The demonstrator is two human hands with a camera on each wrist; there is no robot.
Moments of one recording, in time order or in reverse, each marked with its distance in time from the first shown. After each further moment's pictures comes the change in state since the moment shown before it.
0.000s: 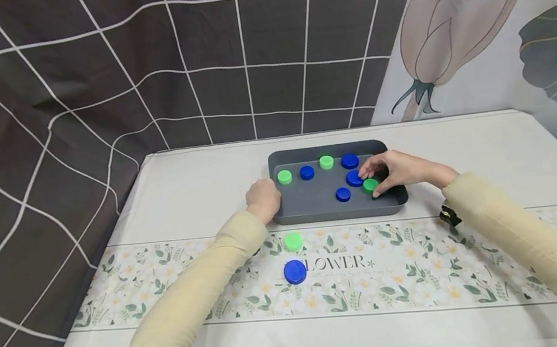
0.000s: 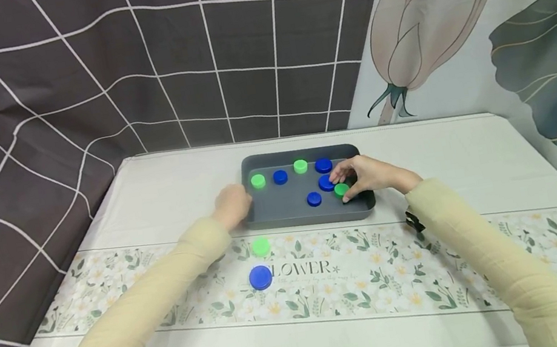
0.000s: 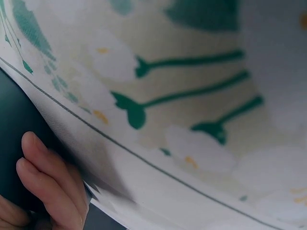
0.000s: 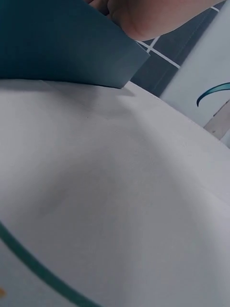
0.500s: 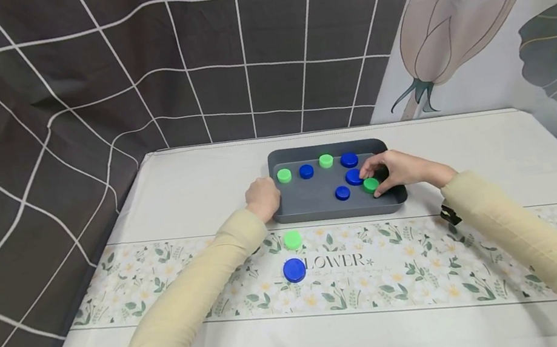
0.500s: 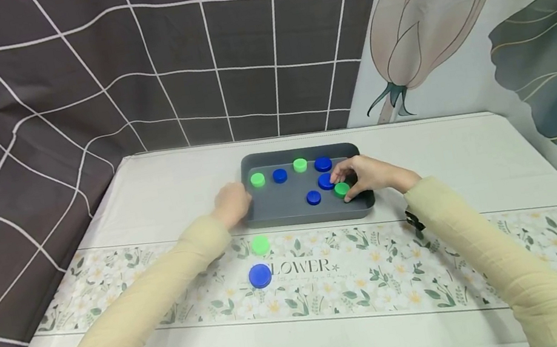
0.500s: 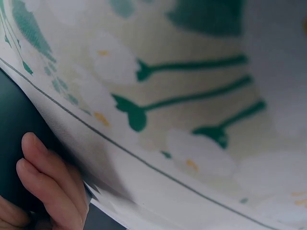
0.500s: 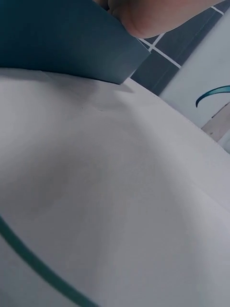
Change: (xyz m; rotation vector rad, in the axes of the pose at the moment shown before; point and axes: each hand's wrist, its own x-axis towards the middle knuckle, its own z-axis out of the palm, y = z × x) left_hand 0.002 0.000 0.001 0.002 -0.001 -0.011; right_hand -0.001 -0.002 0.001 -0.063 -0.003 -0.025
